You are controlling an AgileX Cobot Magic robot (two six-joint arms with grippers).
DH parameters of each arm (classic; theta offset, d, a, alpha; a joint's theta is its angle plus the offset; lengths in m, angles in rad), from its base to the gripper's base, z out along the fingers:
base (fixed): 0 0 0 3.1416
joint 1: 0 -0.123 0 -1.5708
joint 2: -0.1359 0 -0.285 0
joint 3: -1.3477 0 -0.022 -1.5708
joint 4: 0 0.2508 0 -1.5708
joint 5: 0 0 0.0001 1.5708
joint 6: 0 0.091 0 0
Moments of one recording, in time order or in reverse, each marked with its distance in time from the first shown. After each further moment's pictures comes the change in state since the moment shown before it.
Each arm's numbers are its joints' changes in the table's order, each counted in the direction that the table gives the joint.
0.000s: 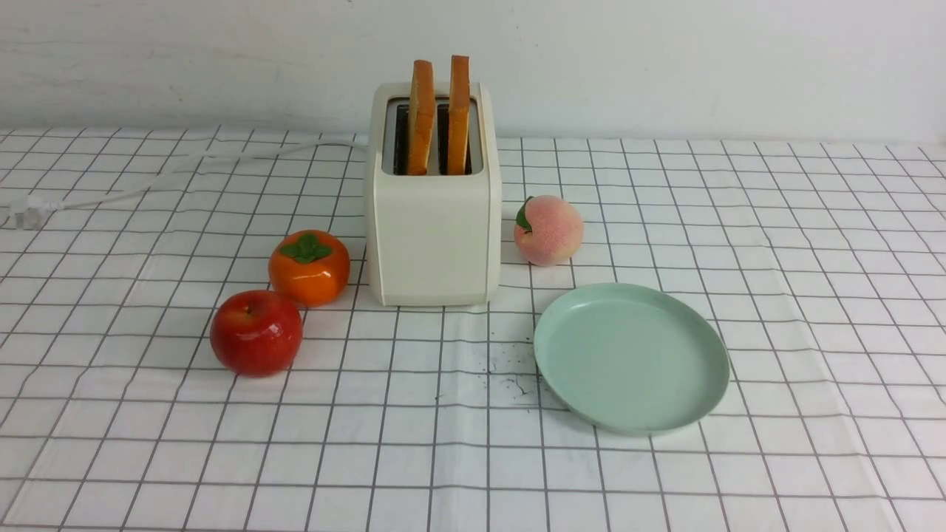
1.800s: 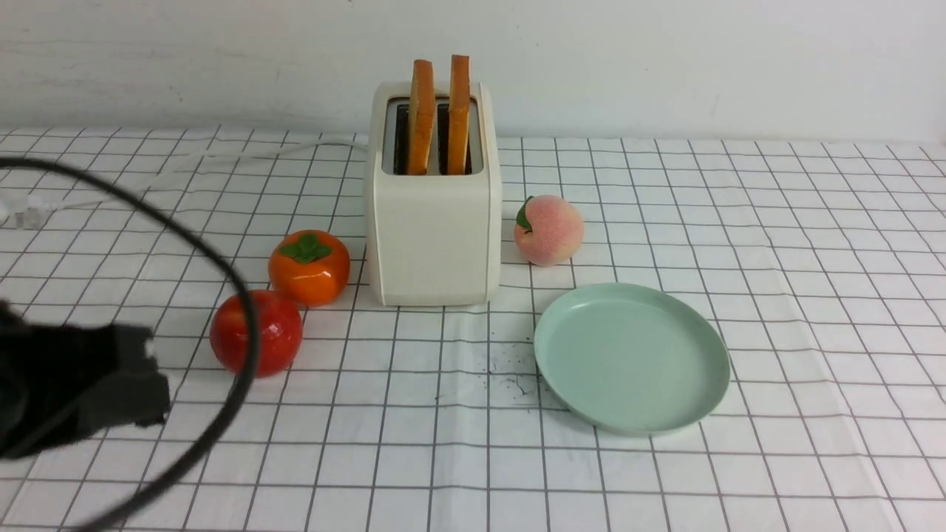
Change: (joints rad) right arm 0.000 0.000 0.000 0.000 0.000 0.000; left arm 0.002 -0.964 0.912 -0.163 0.483 -0.019
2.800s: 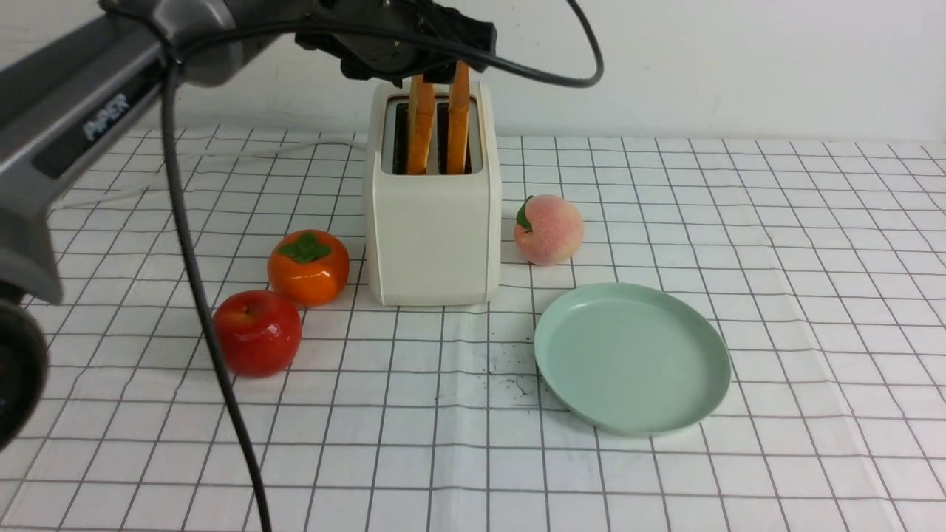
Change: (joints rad) right arm 0.000 0.000 0.000 0.000 0.000 0.000; left arm 0.292 -1.105 1.246 0.585 -0.111 -0.220
